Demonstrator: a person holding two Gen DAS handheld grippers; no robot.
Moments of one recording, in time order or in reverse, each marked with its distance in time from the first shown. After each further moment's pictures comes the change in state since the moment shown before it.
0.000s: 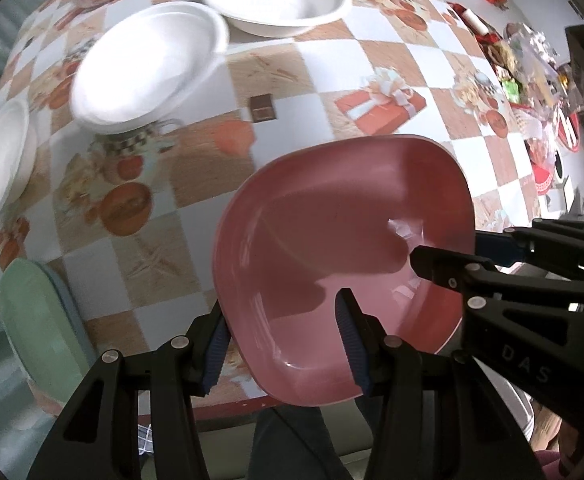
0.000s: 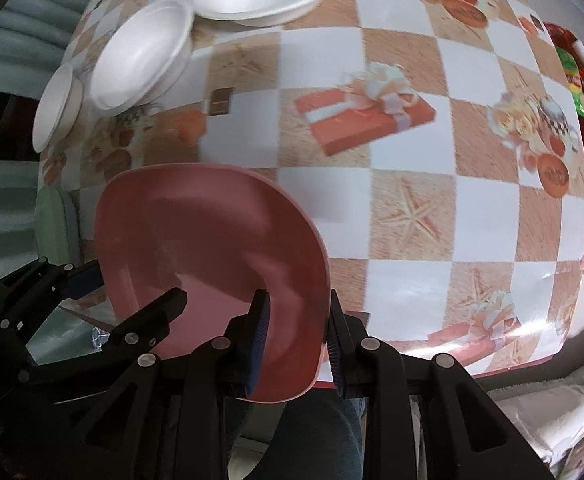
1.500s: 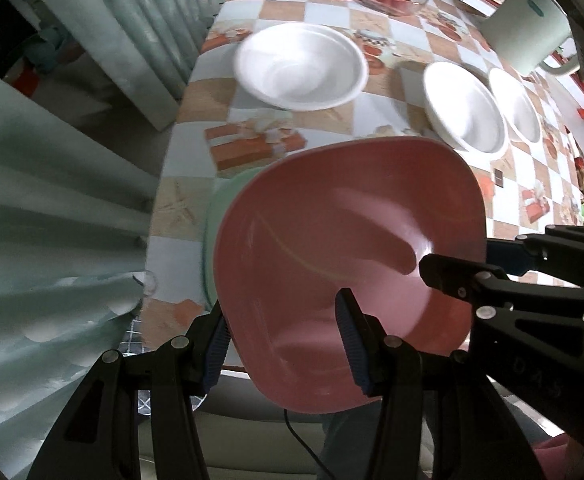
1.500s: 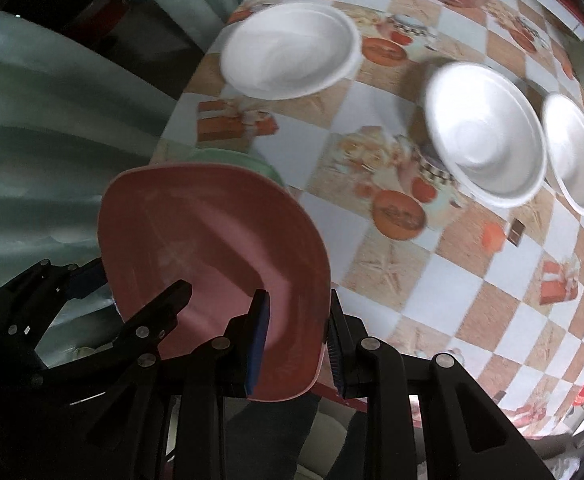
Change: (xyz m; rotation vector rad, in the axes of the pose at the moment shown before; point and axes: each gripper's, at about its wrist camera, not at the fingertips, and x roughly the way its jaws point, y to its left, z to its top) left arm -0.065 0.188 -0.087 -0.393 -0.118 0.145; right arm 0.020 0.267 0.025 -0.389 0.001 0.023
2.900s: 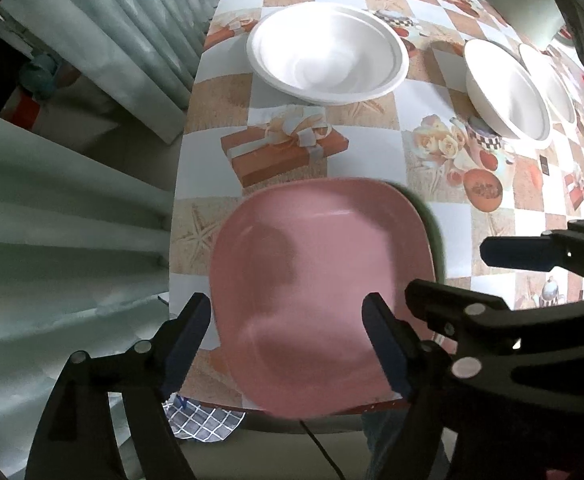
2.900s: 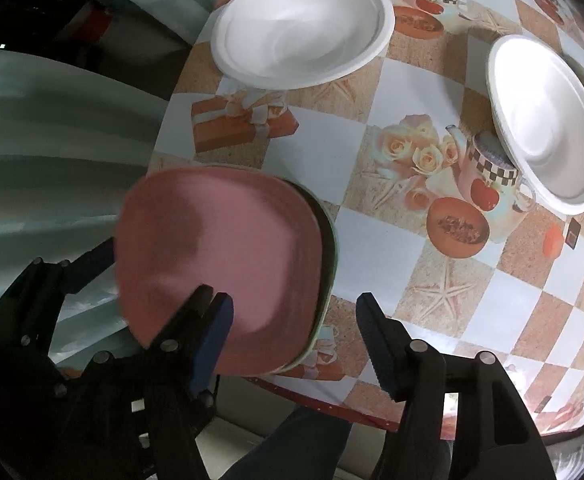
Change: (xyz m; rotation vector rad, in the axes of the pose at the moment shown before) left arm 0.042 0.019 0.020 0.088 -0.007 0.082; right arm 0.036 0.005 0.012 0.092 0.051 0.062
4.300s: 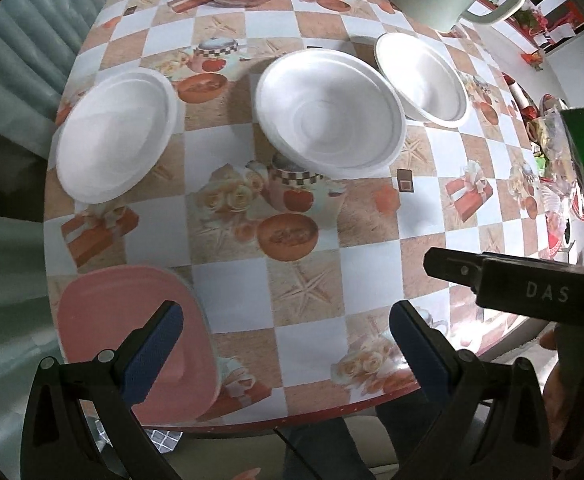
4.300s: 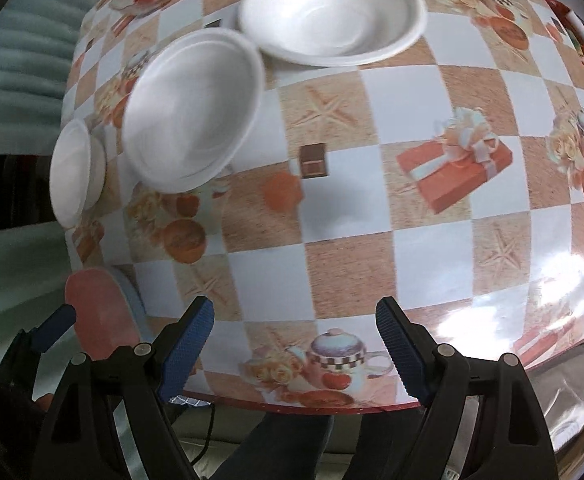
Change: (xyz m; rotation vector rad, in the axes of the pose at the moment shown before) left arm -0.030 -0.141 0.055 0.119 0.034 -0.223; right arm -0.071 -0.217 -0.057 0.490 -0.085 0.009
